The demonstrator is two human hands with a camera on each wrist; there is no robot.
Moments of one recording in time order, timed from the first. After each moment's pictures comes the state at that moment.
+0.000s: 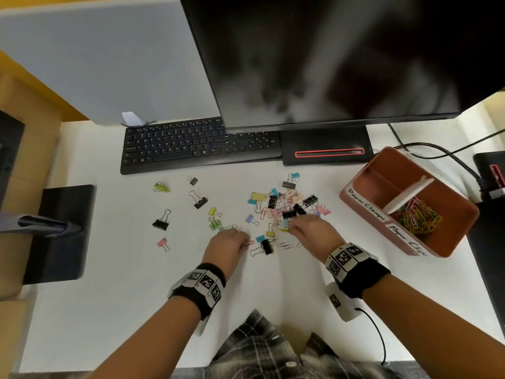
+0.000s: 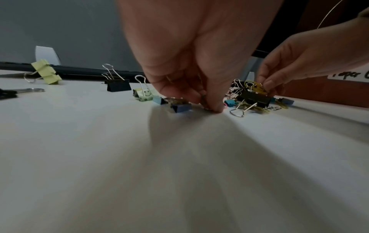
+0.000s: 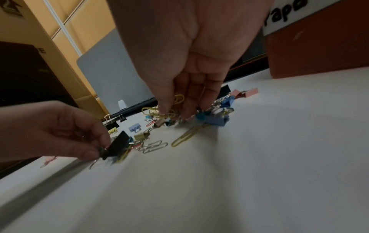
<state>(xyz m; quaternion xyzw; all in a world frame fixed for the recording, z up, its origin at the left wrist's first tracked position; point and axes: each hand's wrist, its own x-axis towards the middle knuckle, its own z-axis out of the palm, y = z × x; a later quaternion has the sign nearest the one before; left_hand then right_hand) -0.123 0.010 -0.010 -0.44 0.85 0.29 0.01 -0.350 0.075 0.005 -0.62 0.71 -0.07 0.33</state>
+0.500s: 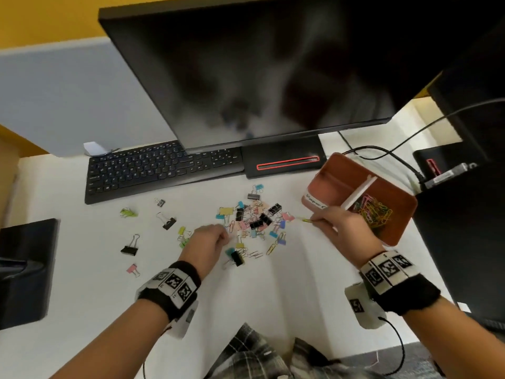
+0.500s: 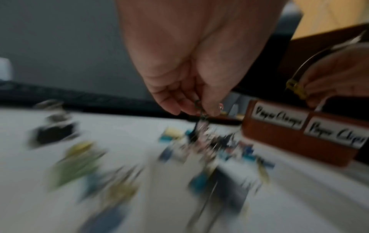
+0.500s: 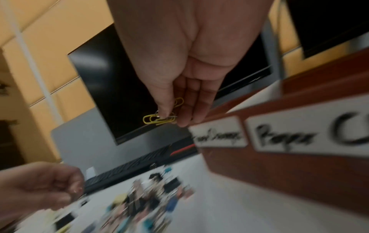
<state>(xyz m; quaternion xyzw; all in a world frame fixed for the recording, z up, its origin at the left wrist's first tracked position) -0.163 -0.008 0.034 -0.43 0.84 0.33 0.01 -0.428 0.140 0.081 -0.58 0.76 -0.25 0.19</state>
